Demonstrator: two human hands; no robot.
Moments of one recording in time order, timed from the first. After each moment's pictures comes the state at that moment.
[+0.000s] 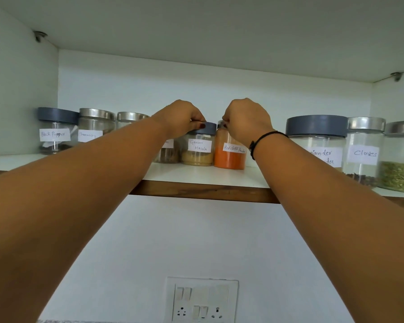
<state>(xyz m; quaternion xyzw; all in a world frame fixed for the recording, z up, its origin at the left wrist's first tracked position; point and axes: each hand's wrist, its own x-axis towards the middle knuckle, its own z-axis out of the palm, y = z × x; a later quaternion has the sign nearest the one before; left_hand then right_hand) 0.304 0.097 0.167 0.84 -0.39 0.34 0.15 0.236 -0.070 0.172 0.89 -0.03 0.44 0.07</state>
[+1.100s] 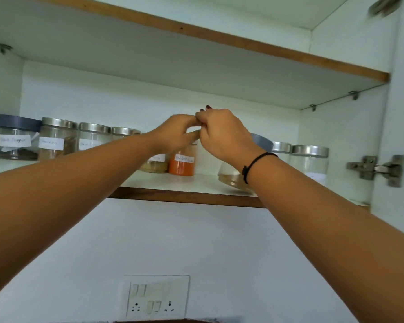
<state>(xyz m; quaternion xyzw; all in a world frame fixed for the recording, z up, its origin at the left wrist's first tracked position) 0.193 0.030 0.167 0.78 -0.47 0.29 0.30 0.105 -0.092 0.173 0.88 0.06 0.47 0.06</state>
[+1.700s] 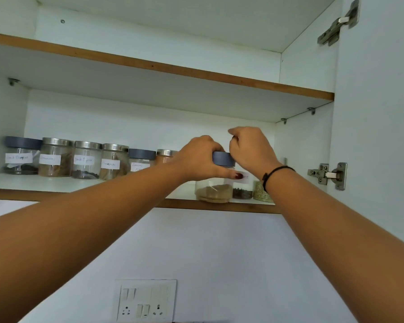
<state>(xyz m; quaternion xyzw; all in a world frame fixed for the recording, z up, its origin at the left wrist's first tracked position) 0.087 -0.048 0.153 0.80 -0.44 0.34 0.22 0.031 -0.189 0.176 0.86 -0.01 0.51 -0.06</state>
